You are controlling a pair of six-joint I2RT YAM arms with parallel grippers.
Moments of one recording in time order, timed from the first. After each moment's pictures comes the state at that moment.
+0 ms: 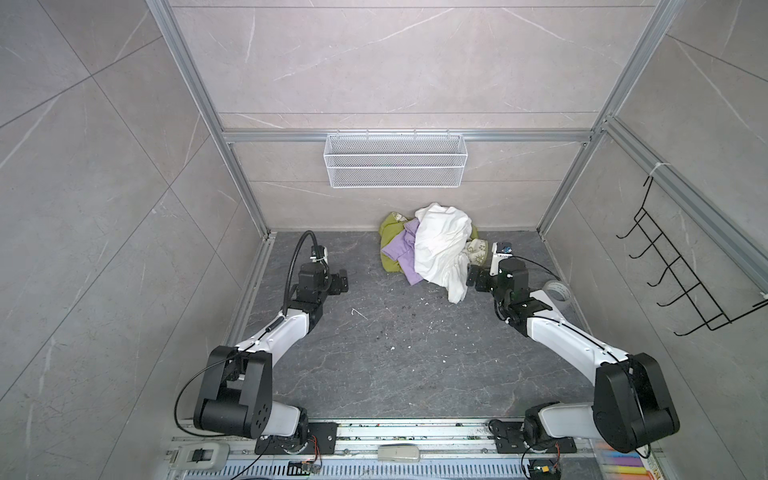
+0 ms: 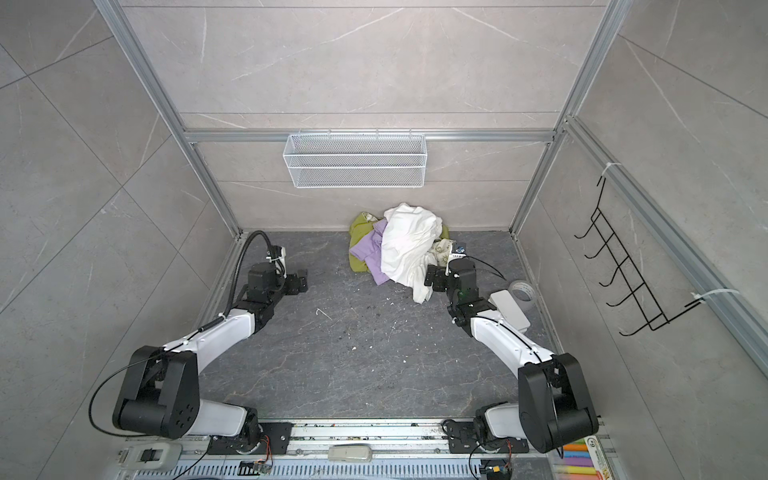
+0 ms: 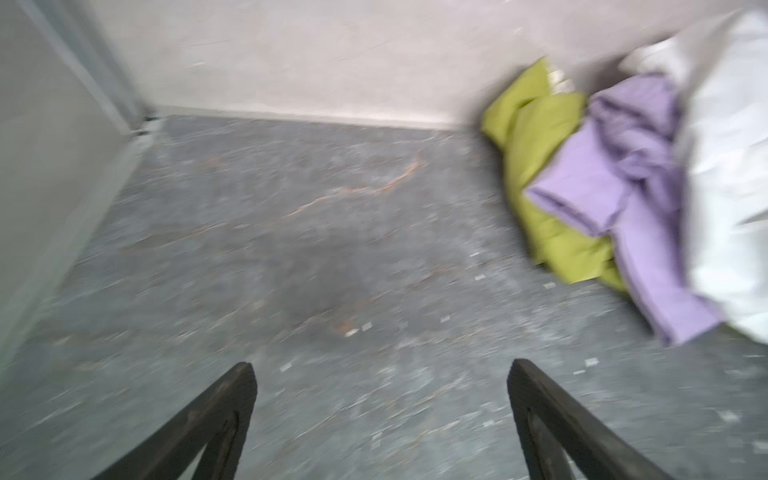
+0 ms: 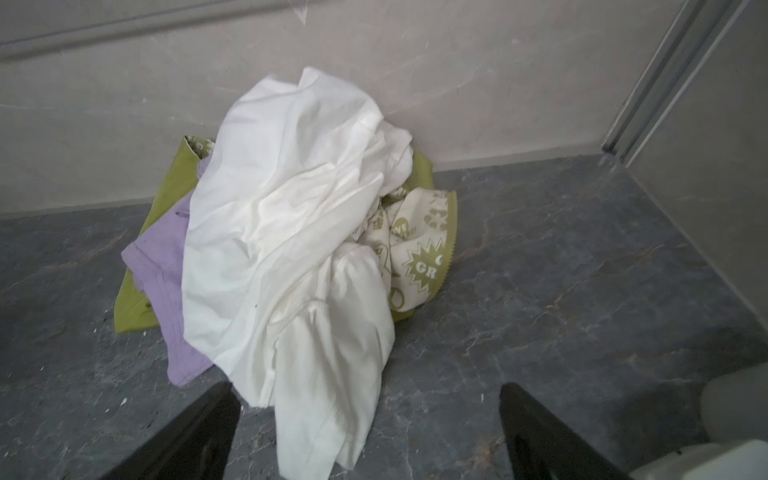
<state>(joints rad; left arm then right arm) -0.23 1.46 0.83 0.16 -0.06 -0.16 0.27 1.39 0.80 0.13 0.17 0.23</state>
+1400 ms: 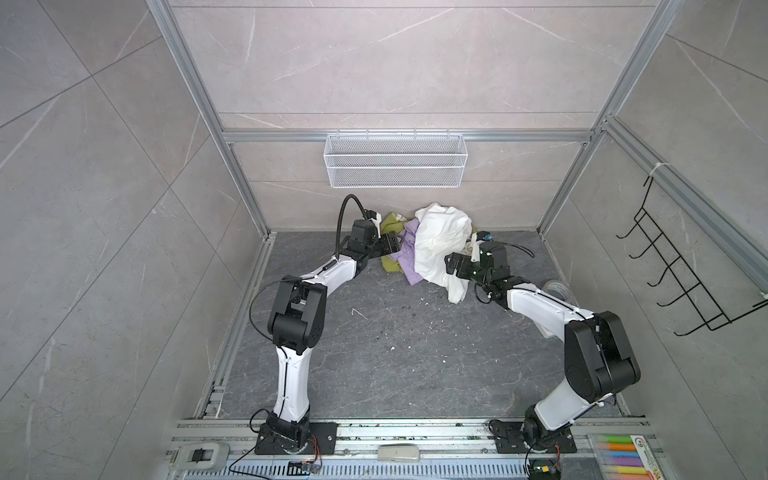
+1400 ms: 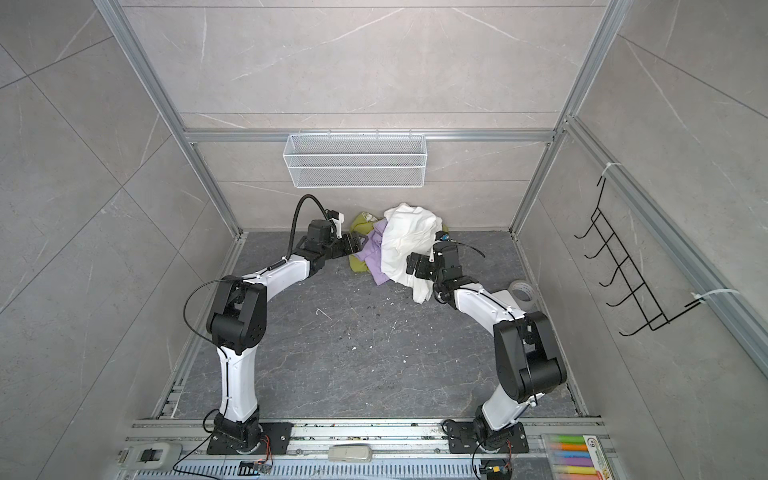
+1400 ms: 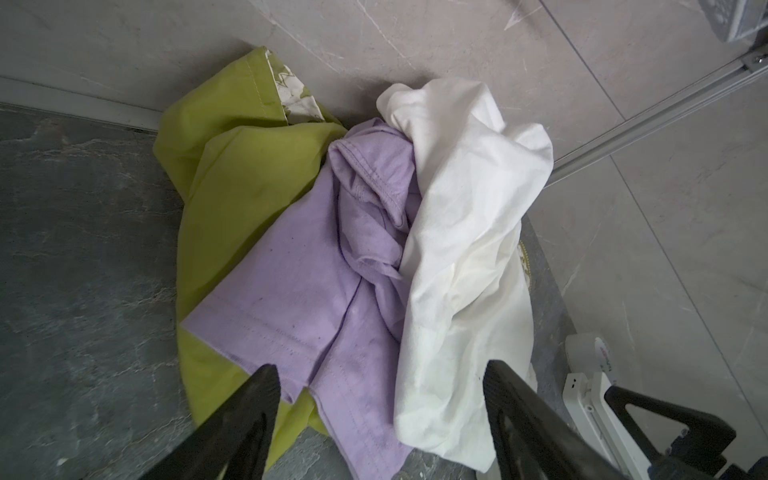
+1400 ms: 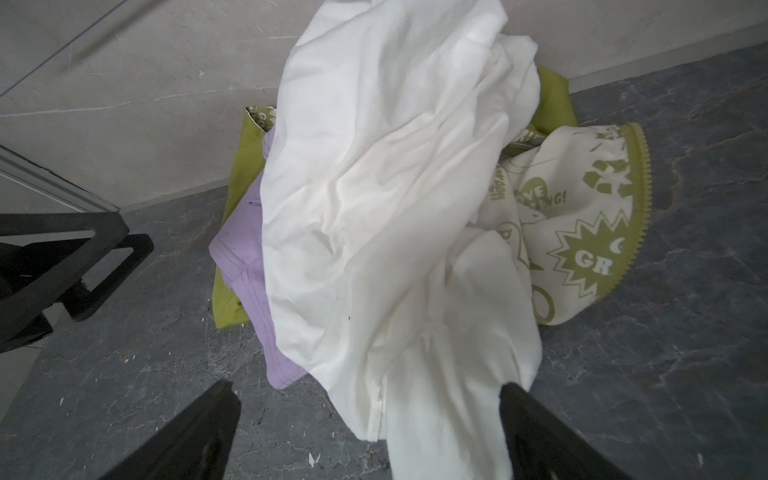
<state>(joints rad) -0.39 2.12 1.62 0.05 0.33 -0.57 0.28 1.65 1.06 0.07 -0.05 0.42</state>
